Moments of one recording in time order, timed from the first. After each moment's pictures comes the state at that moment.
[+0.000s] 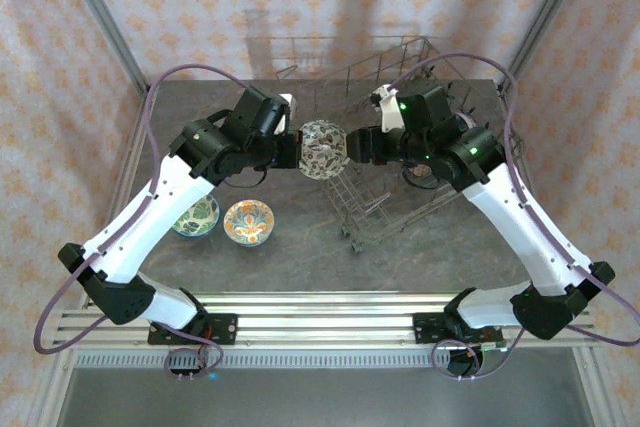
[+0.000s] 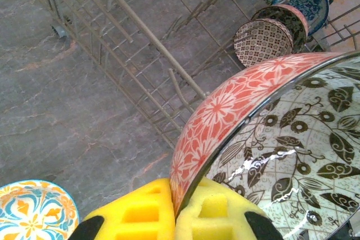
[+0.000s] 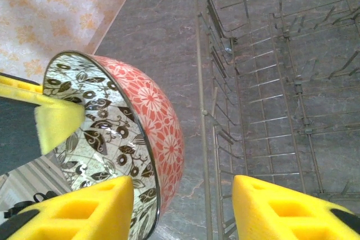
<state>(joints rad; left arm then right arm) -0.66 1.44 1.74 -1.11 -0.05 -0.57 0.63 1.32 1.62 -0.95 -0.18 0.38</state>
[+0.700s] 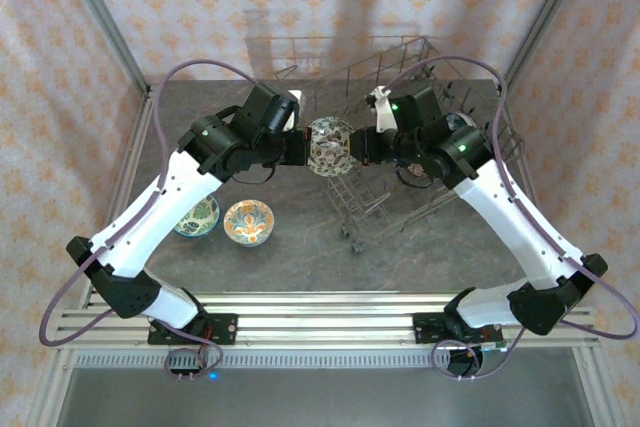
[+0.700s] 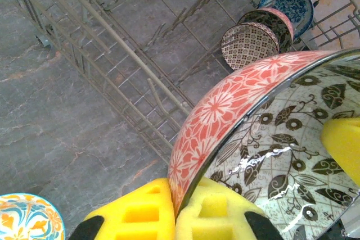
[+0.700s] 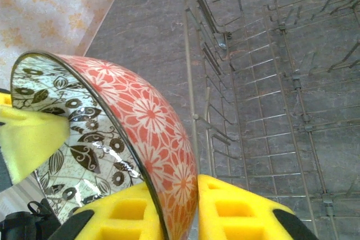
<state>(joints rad) -0.69 1.49 1.80 -1.10 -0.05 -0.57 0.63 1.34 1.59 -0.91 -0.17 0.41</state>
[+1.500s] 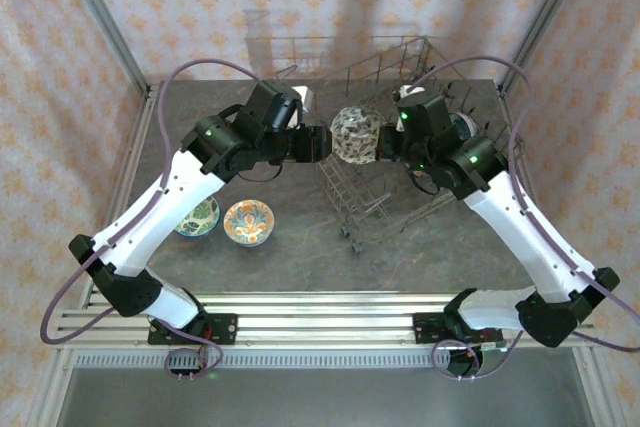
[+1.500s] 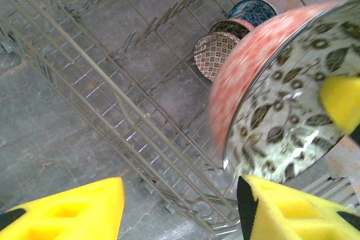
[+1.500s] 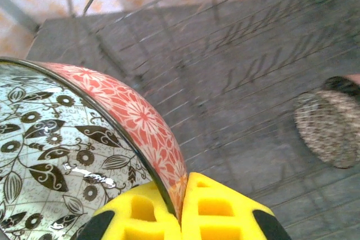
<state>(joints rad) -0.69 1.49 1.80 -1.03 0.00 -0.61 0.62 1.26 1.53 -0.91 0.23 0.48</state>
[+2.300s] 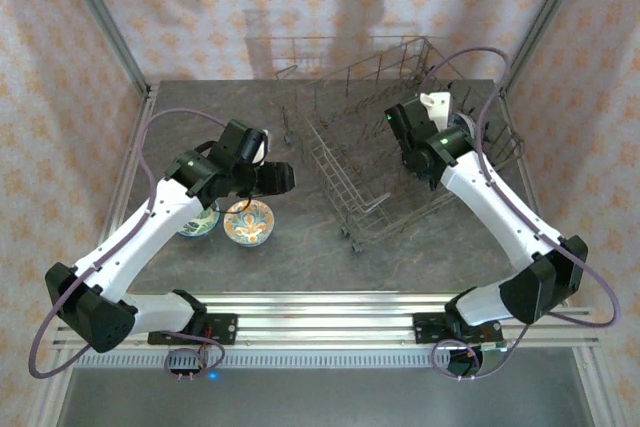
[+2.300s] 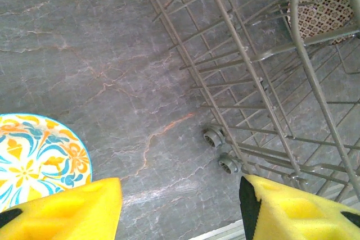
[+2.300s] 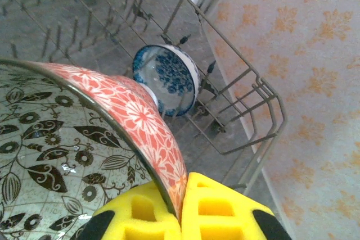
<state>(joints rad) -0.52 1.27 1.28 -0.95 0.11 -0.67 0.51 1.42 1.42 -1.01 0.87 0.37</state>
